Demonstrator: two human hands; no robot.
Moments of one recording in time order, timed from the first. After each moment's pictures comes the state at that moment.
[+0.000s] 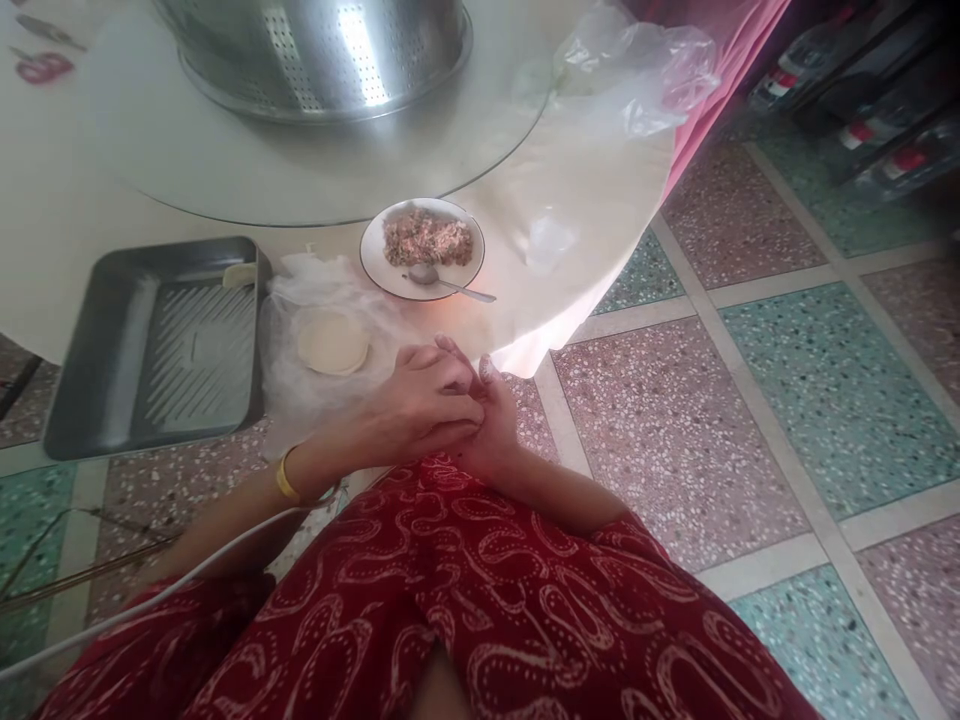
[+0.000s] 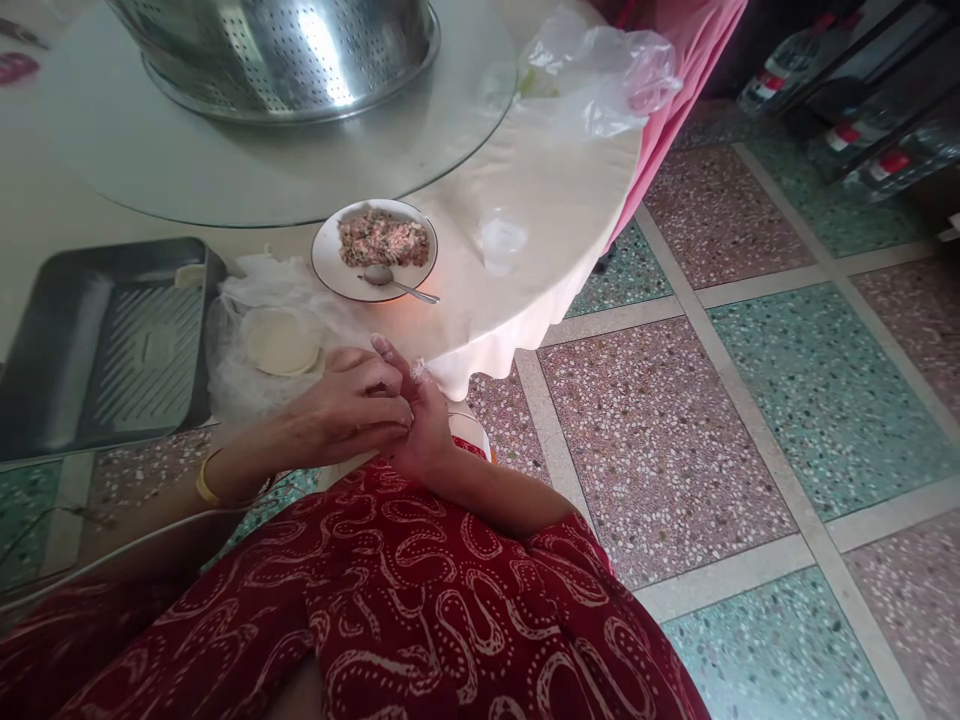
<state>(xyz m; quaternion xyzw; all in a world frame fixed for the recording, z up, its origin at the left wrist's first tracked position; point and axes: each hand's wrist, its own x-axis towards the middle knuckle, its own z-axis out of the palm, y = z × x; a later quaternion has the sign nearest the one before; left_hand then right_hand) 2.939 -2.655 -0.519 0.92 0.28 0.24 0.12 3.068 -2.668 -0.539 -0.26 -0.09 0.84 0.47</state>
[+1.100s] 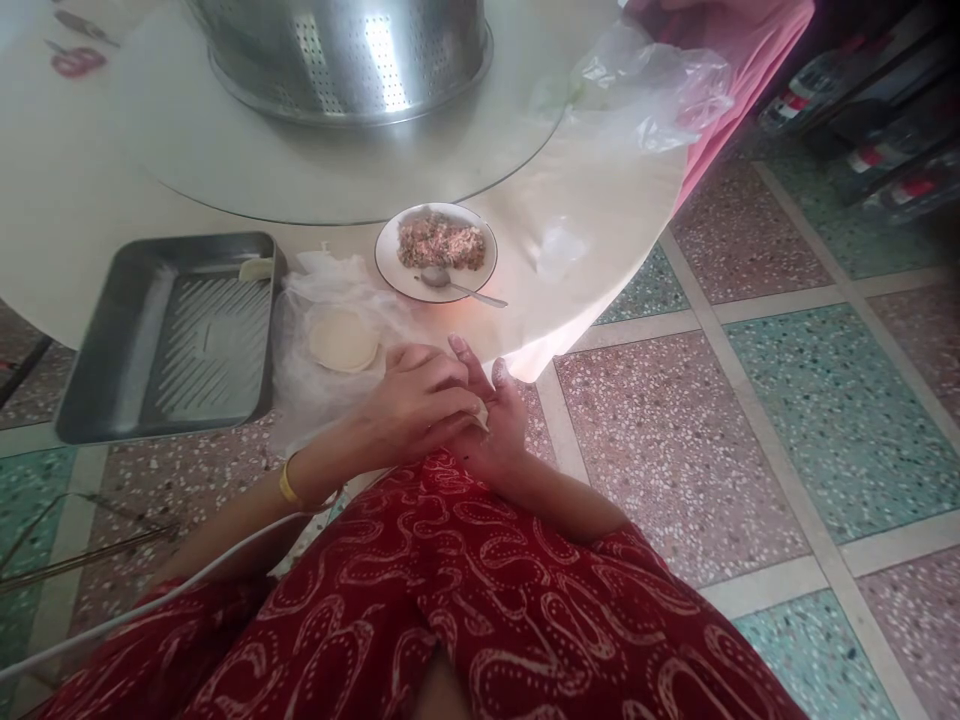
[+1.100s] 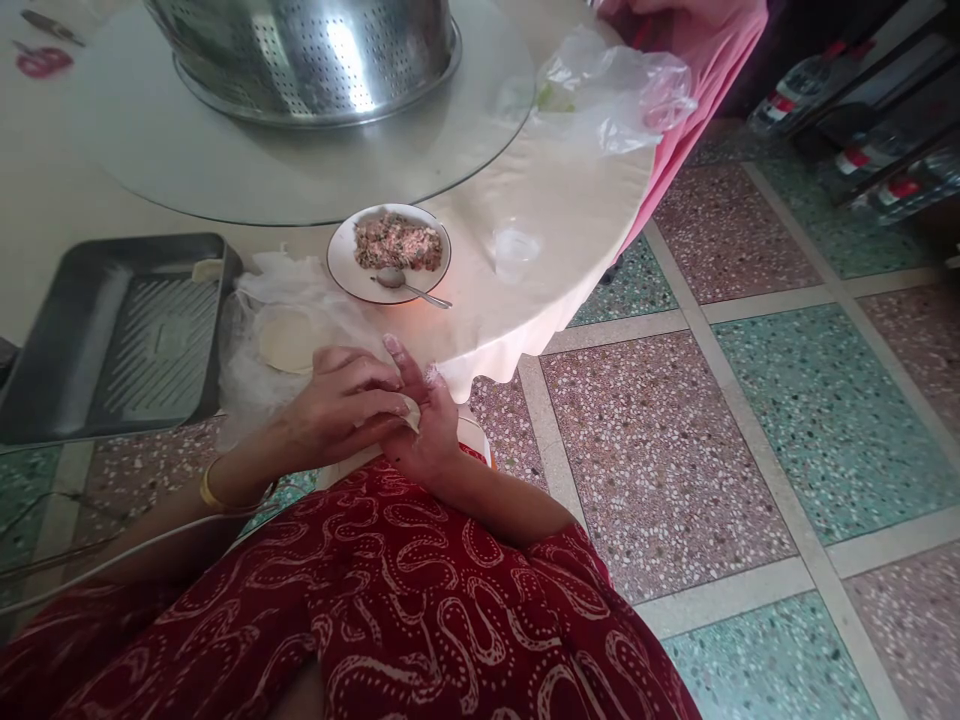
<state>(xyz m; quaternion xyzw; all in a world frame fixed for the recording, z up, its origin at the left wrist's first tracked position) 2.935 -2.663 -0.517 0.89 0.31 0.31 0.05 3.071 -2.671 -0.531 -0.26 -0.09 0.85 0.45</state>
